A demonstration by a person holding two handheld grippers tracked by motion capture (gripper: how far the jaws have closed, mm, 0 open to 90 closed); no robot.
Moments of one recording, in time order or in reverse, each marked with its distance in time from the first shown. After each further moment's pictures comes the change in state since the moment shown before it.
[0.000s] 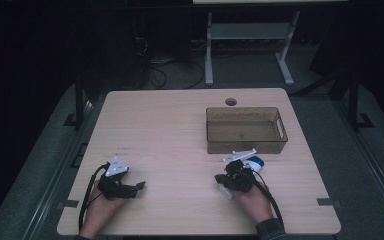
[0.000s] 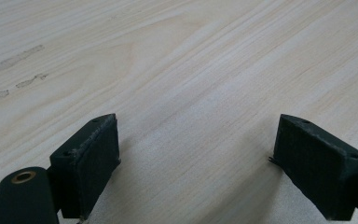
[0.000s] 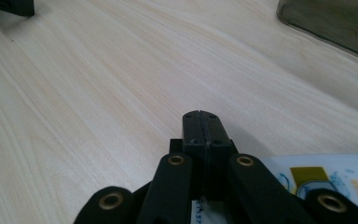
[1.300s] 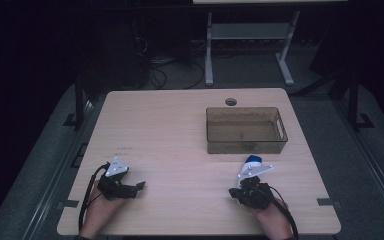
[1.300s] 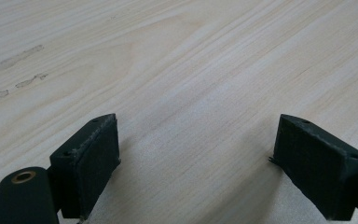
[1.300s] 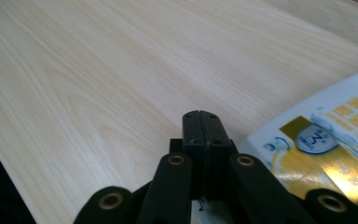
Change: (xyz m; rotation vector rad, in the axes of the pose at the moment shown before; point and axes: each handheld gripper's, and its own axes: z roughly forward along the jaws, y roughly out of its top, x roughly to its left) left arm 0.000 0.000 0.000 0.000 0.000 0.001; right arm 0.006 -0.044 -0.038 0.016 -0.037 -0.010
